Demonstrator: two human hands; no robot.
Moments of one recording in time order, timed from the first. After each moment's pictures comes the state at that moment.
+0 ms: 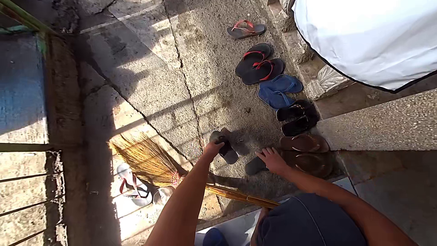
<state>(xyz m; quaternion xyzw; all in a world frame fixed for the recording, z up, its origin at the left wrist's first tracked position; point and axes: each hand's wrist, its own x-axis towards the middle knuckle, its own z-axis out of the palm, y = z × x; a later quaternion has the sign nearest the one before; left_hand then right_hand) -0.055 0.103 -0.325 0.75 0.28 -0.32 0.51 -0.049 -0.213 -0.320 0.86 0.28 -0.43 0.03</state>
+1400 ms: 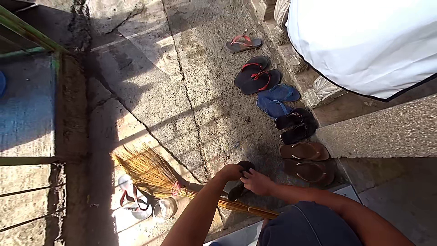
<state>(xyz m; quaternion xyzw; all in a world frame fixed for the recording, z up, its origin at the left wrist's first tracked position) -0.070 0.031 -0.306 0.80 -0.15 -0.52 0.28 -0.089 -0.148 -0.288 0.72 0.57 -0.39 0.01</state>
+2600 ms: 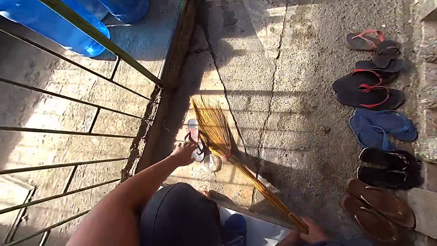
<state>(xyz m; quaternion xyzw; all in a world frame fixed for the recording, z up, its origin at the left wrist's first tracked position) -0.319 0.390 -0.265 0.87 0.20 -0.43 0.15 -0.192 -0.206 -0.286 0.78 0.13 -0.61 -0.05</state>
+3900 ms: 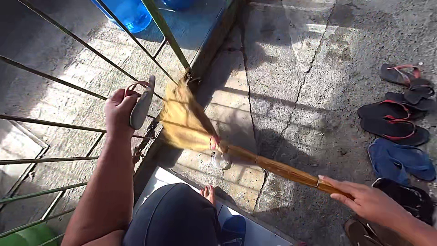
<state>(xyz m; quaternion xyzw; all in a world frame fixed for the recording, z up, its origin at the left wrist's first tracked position) -0.389 0.478 -0.069 0.69 0.49 0.33 0.41 -0.013 -0.077 -0.126 0.78 0.54 -0.32 -0.07</state>
